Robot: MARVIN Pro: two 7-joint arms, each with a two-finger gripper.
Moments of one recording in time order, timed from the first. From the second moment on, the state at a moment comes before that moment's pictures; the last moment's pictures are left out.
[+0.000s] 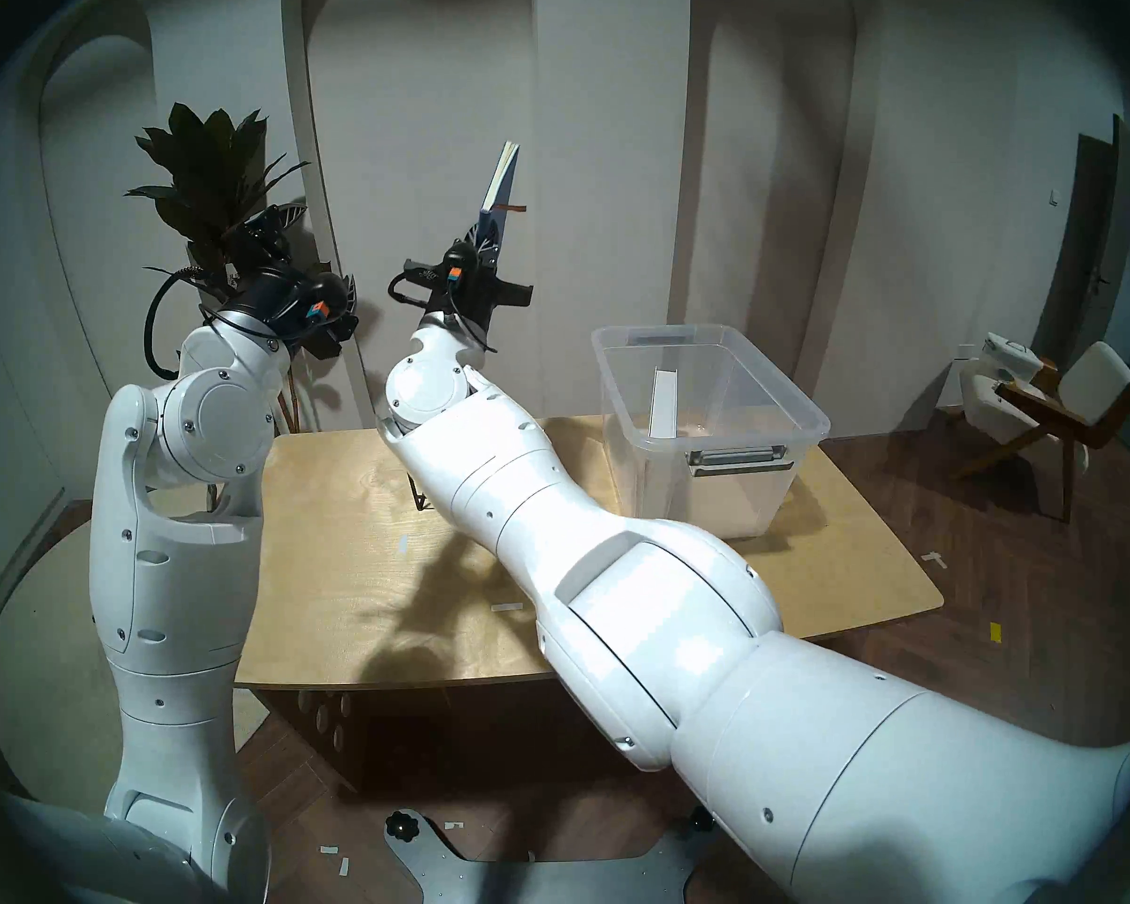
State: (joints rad) left arm 1.26 -1.40 -1.60 -2.06 1.12 0.13 -0.50; right arm -0.55 -1.91 0.99 -0.65 0.05 -0.55 -0.85
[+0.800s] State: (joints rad) left arm 1.31 -1.44 -1.50 -2.03 1.16 0.13 -0.47; right arm -0.57 -1.79 1.13 -0.90 -0.23 -0.46 -1.35
